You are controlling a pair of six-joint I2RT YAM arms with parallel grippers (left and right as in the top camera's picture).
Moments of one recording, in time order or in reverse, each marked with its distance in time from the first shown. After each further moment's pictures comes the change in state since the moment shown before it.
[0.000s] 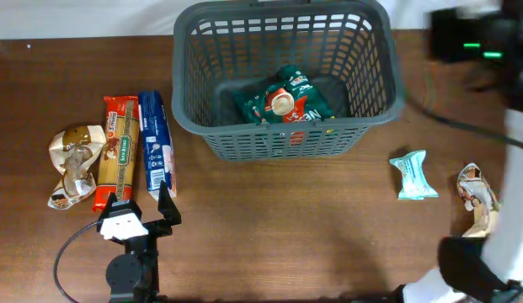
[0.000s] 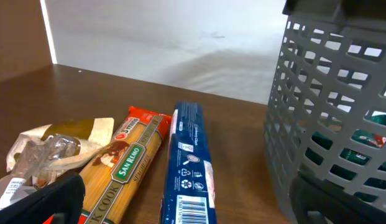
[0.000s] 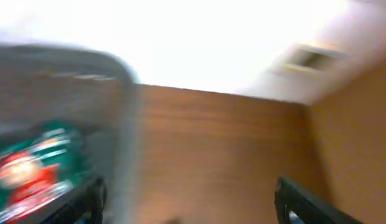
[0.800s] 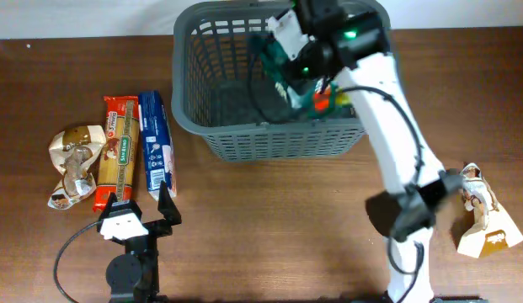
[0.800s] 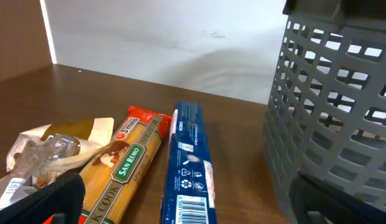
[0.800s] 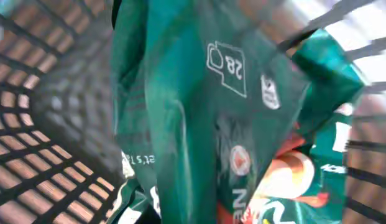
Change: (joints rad) left arm 0.000 0.000 0.000 0.000 0.000 0.000; right arm 0.498 0.443 -0.018 -0.002 -0.166 -0.142
